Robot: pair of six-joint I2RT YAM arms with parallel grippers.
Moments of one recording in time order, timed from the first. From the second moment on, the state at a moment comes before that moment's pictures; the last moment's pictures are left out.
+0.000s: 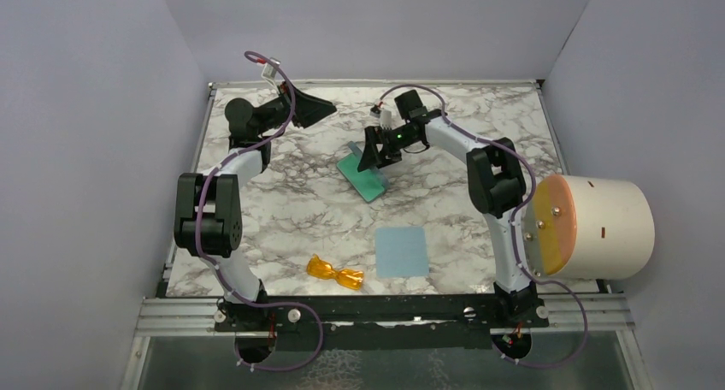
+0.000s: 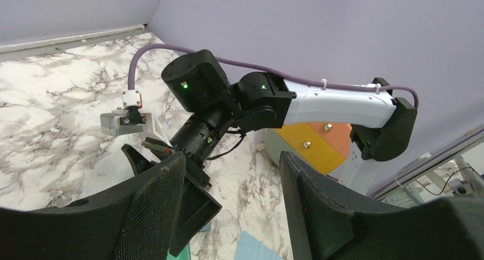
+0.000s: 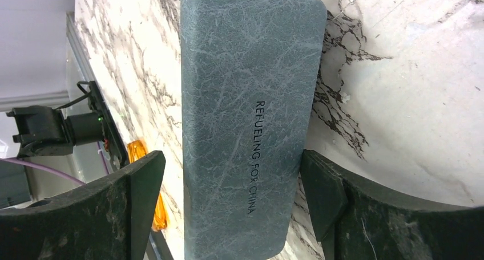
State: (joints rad) left arm -0.04 1.75 1.08 1.12 1.07 -1.09; right arm 0.45 2.28 1.80 -0.55 -0.85 0.13
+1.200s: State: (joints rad) left arm -0.05 1.74 1.02 0.85 0.98 -0.92; right arm 0.46 1.69 1.13 -0.28 -0.52 0.37
